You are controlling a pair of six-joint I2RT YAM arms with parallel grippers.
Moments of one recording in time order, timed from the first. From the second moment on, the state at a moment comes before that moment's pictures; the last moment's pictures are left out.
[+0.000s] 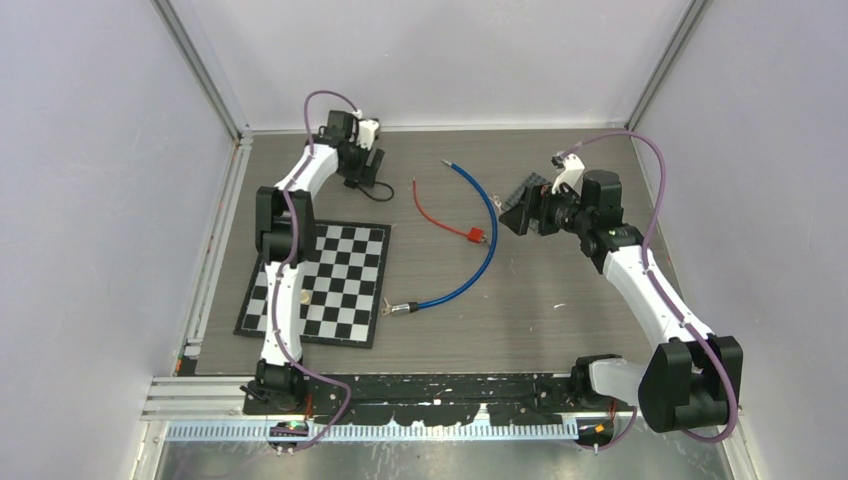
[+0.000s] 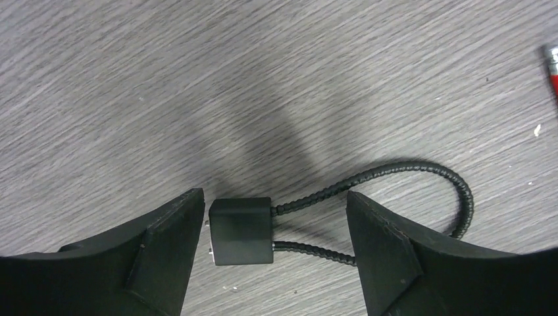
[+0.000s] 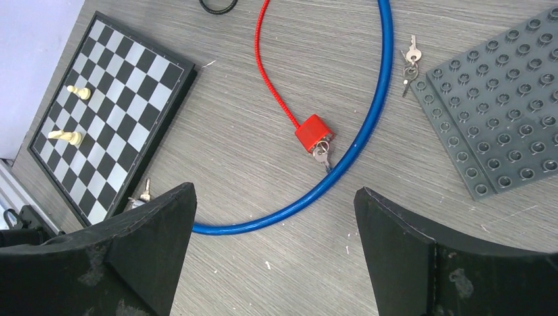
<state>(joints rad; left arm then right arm) -0.17 2.43 2.10 -0.61 0.15 0.27 0.10 1.18 0.85 -0.17 -0.54 0.18</state>
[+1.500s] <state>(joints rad) -0.48 1.76 1.41 -0.47 0.31 0.19 0.02 1.21 0.88 -0.22 -0.57 0.17</state>
